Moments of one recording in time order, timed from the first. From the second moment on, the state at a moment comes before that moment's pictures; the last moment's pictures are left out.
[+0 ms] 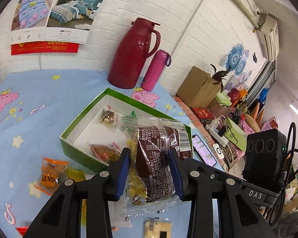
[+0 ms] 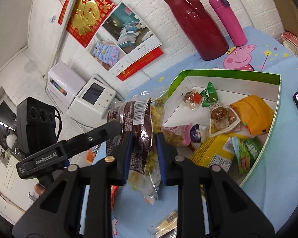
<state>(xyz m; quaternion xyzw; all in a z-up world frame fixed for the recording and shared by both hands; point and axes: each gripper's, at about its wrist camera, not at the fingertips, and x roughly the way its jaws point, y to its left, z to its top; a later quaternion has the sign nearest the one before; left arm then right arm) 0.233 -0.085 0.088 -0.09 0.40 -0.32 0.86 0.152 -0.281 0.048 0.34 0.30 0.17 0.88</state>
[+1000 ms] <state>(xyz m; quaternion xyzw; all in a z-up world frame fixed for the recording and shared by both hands) 0.288 -0.082 0.051 -0.05 0.43 -0.22 0.87 0.179 -0.301 0.027 0.32 0.33 0.07 0.89</state>
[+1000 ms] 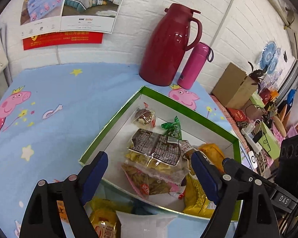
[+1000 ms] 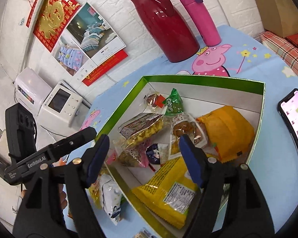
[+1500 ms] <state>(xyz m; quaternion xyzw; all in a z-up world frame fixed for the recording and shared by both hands) 0.179 -0.042 0.083 -0.04 0.38 -0.22 0.90 0.095 -0.235 0.065 0.26 0.29 0.11 0.91</state>
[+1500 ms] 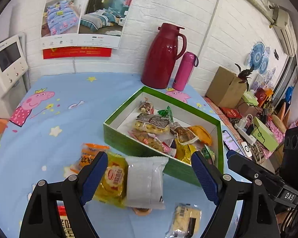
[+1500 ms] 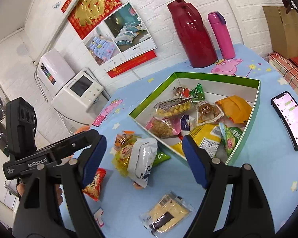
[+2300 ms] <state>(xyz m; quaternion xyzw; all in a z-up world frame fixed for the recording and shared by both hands) 0.124 0.112 0.028 -0.10 0.45 -0.14 0.87 0.098 -0.110 0.004 0.22 0.40 0.24 0.85</state>
